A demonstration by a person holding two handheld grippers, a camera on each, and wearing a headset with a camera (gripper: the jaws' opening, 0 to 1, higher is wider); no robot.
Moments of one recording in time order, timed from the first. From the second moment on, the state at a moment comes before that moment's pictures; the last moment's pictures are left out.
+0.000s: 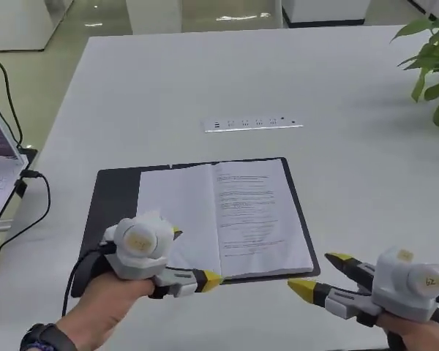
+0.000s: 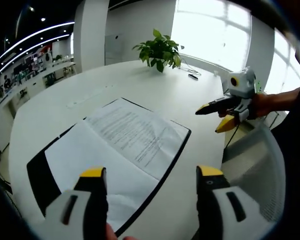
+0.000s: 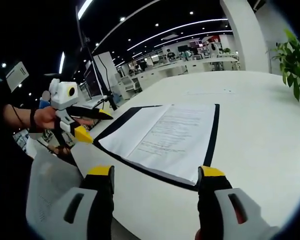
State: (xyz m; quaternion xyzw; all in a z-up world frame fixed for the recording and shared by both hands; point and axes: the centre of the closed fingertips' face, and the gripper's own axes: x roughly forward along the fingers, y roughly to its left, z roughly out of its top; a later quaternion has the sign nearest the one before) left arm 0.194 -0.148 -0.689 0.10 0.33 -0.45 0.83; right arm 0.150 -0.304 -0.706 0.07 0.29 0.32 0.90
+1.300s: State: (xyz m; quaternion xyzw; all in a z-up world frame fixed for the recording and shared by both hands) left arm 0.242 -0.315 -0.751 0.14 0.32 -0.50 0.79; right arm 0.146 -0.326 -0.712 0.10 0.31 0.29 0.90
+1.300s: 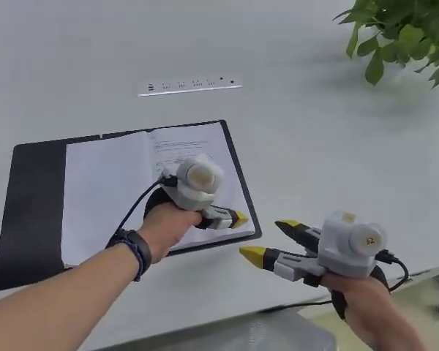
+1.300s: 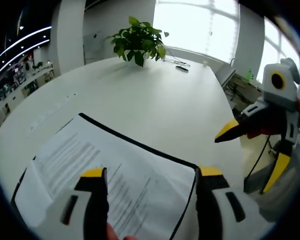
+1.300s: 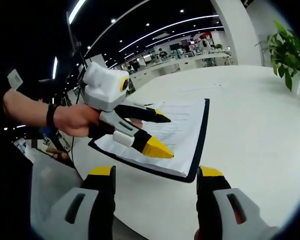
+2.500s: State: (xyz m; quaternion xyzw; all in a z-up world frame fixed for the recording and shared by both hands) left arm 0.245 -0.310 -0.783 0.17 0.32 -0.50 0.79; right arm 0.167 -0.329 -0.718 0.12 0.31 0.28 0.90
